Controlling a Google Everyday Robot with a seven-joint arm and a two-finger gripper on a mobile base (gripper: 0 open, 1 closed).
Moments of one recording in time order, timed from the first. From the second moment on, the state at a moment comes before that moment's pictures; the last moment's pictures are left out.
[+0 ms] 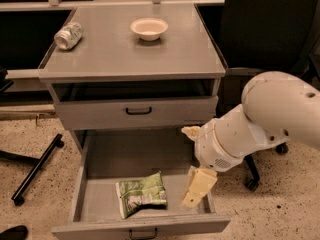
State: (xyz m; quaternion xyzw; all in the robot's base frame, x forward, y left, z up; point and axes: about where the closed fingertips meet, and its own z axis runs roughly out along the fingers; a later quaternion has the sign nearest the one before) arm 0.403 -0.061 0.778 -0.64 0.71 0.15 0.23
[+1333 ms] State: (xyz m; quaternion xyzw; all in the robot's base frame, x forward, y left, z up) arm 0.513 0.034 0.637 -0.65 0.68 0.13 0.31
